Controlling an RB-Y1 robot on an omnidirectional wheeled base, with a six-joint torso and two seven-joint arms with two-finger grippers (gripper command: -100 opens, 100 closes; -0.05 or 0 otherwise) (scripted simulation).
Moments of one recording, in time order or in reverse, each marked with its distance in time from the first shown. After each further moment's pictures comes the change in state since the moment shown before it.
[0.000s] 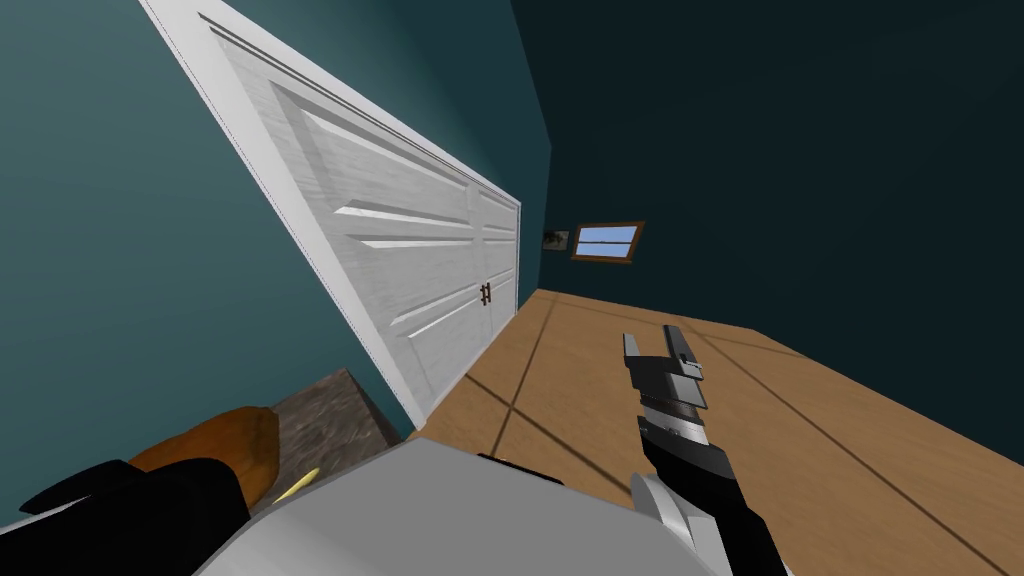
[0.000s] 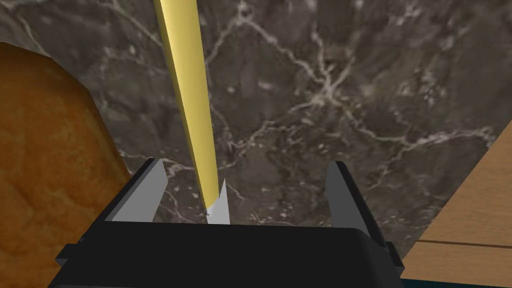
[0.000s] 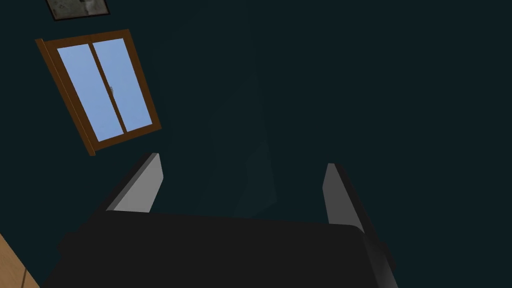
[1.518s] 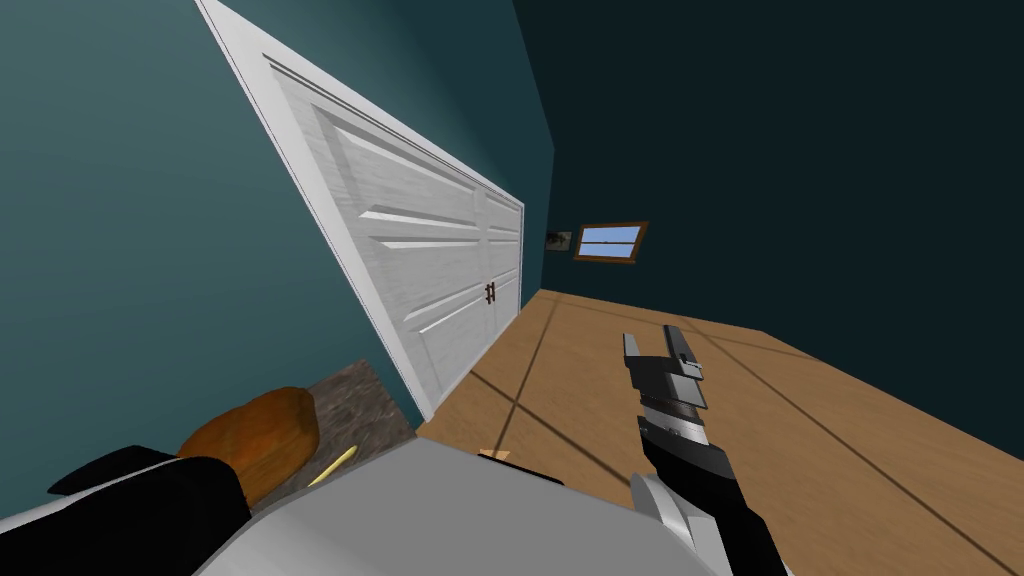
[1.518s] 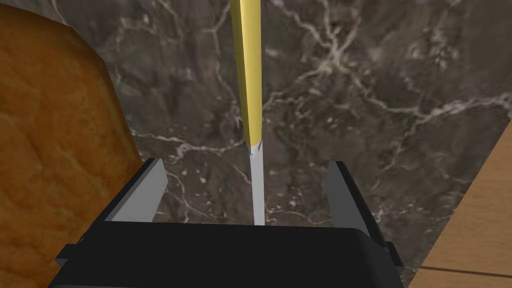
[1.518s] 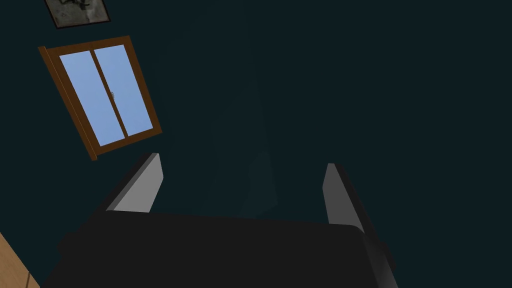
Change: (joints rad) left arm -0.024 -0.018 0.006 -0.069 0.035 -0.023 0.000; right arm 0.000 0.000 0.000 0.000 0.000 0.000 0.000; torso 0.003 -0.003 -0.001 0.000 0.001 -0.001
